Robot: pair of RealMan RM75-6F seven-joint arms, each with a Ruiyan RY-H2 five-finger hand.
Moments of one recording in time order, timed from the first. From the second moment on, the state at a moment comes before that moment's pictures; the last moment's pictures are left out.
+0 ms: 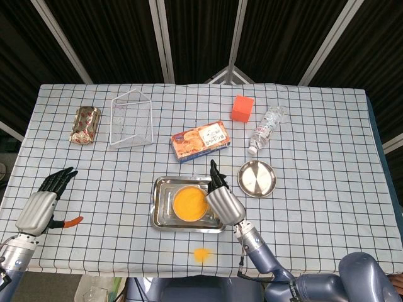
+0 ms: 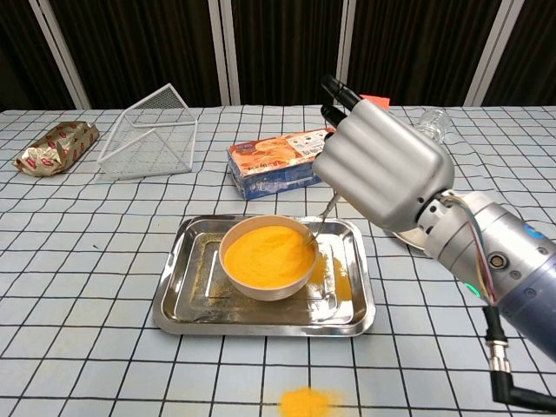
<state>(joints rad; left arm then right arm) -0.23 -1.12 -0.02 -1.75 1.48 1.31 -0.09 0.72 -1.83 0.01 -1.41 -1.42 1.43 -1.45</state>
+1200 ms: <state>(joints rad) -0.23 -1.11 -0.02 -1.76 1.48 1.31 -0.10 0.67 -1.98 0.08 -1.34 -1.48 1.38 -1.38</state>
